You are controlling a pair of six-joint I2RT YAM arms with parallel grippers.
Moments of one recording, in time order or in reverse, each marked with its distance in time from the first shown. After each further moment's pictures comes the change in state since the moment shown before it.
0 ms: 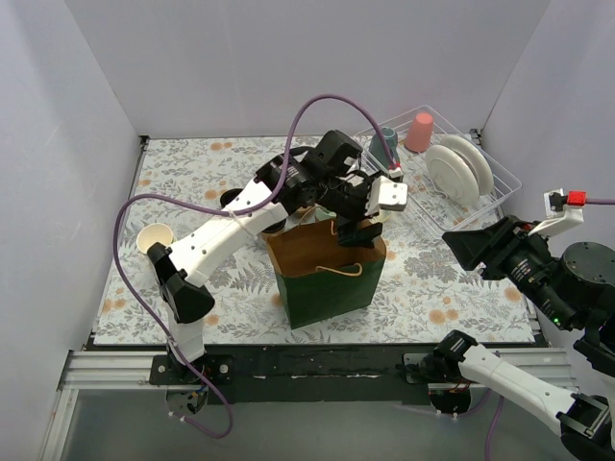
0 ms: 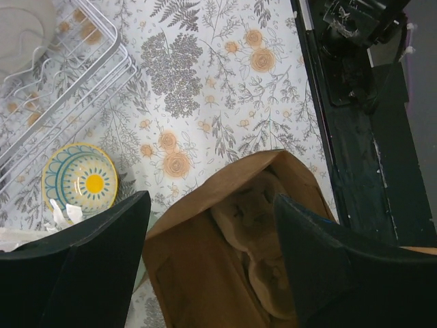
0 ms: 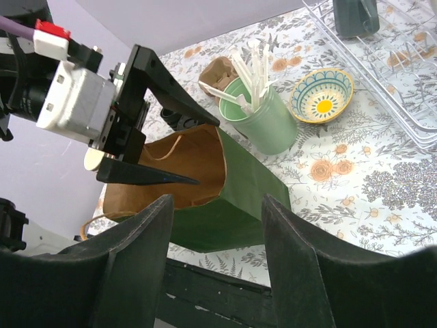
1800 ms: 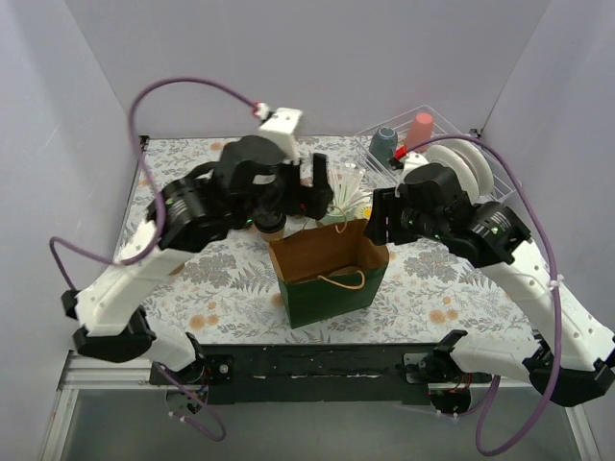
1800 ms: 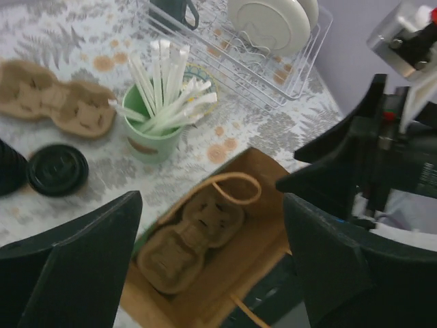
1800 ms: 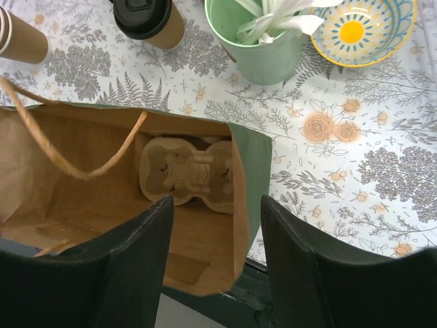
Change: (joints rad) left arm -0.093 -0.369 -0.073 0.019 -0.928 -1.007; right arm -0.001 0.489 0.007 0.021 -0.208 -0.214
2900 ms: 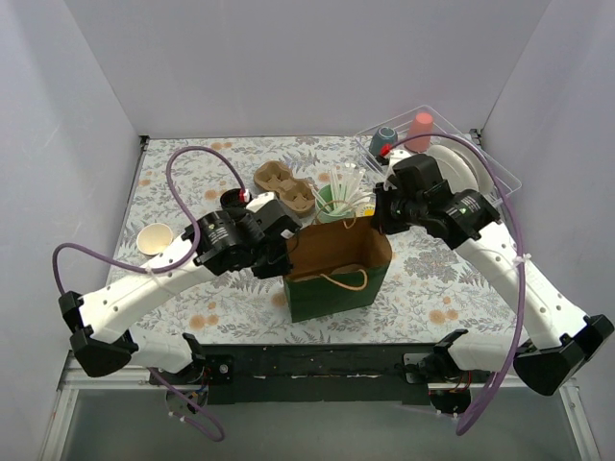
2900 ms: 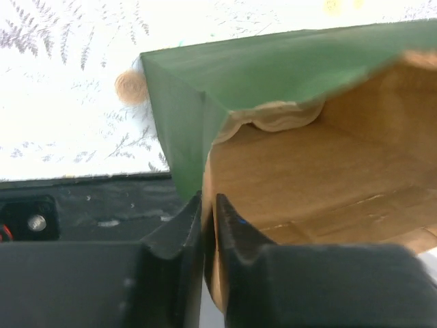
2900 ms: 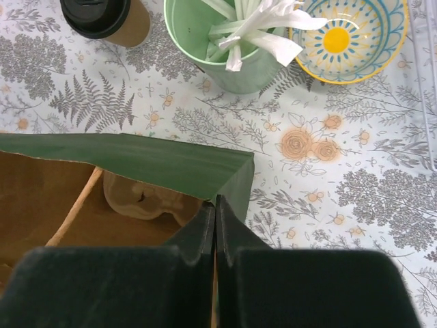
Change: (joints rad) left arm 0.001 -0.205 -0.579 -0.270 0.076 -0.749; right arm -0.134 0.113 -0.104 0.134 -0.113 -0.147
